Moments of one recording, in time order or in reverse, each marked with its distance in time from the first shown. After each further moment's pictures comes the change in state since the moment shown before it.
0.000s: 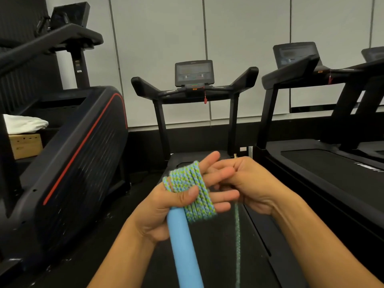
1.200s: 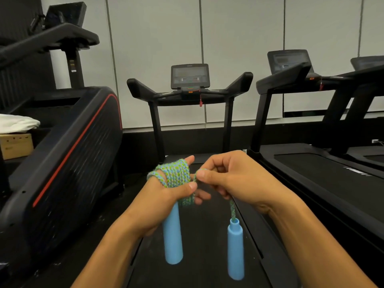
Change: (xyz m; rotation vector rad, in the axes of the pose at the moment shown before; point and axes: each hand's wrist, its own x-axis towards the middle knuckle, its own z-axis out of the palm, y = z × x) left_hand 0.001 0.005 0.004 0.551 0.530 0.128; right_hand -0.011 -0.026 0.004 -0.378 0.050 -0.148
